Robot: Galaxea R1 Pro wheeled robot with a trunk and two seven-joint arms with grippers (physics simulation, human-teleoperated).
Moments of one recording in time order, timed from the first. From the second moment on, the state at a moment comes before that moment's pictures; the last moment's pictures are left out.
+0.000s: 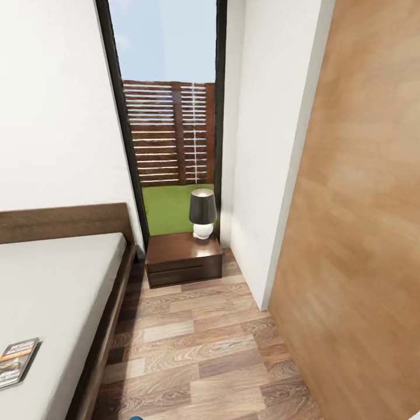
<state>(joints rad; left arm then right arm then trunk) -0.23 -0.04 -0.27 -0.11 0.14 -0.16 0.18 -0.26 -0.03 0.06 0.01 -0.03 -0.20 -0.08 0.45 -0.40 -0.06</state>
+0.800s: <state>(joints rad) -0.23 -0.04 -0.27 -0.11 0.14 -0.16 0.18 -0.26 -0.03 0.05 0.01 -0.03 -0.20 -0.08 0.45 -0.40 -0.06</state>
